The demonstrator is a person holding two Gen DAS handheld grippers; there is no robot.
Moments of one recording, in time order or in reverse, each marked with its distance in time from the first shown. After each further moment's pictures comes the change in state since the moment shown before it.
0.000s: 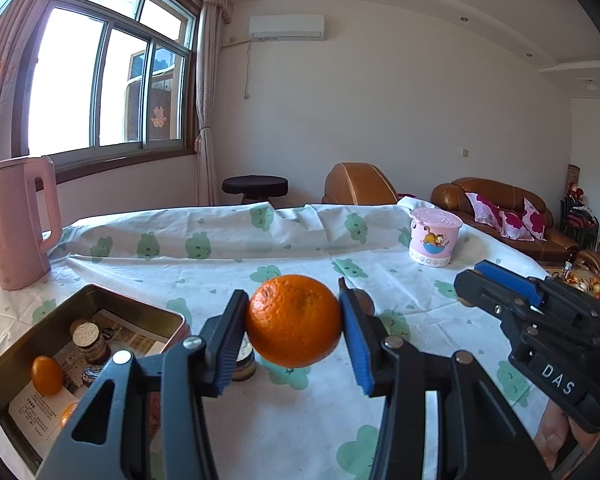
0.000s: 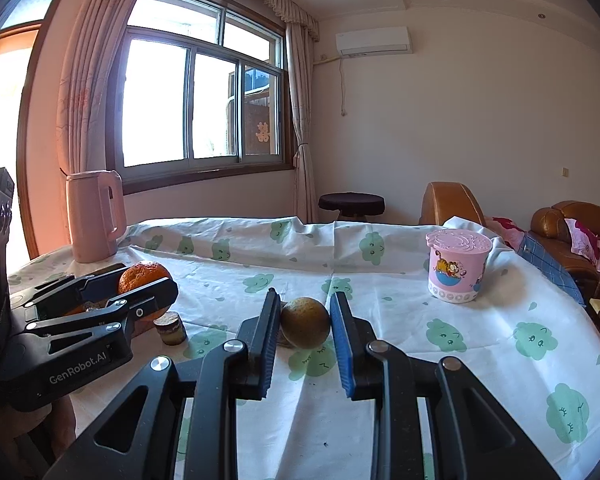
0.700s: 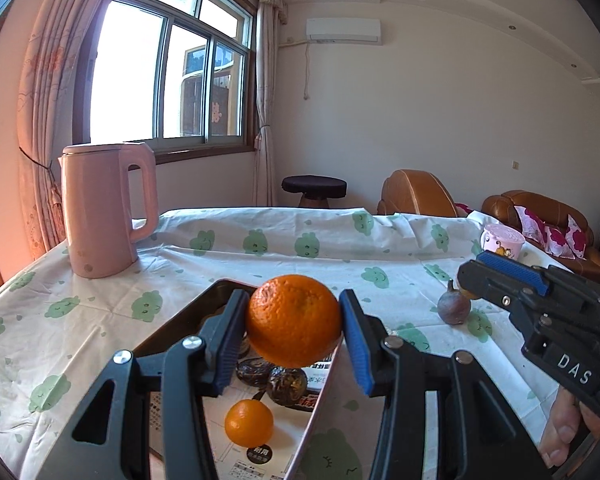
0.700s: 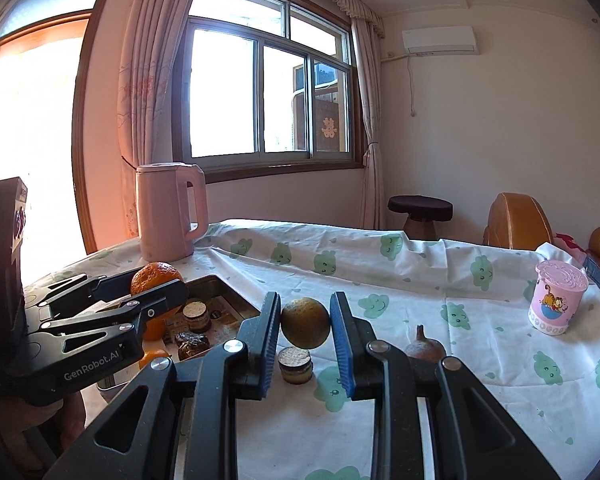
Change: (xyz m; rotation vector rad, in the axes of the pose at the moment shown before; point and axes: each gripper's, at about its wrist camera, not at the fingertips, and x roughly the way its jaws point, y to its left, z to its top) left arm -0.042 0.104 -0.001 -0.065 0.002 0.184; right arm 0.028 0.107 0.029 -0.075 0.018 0.230
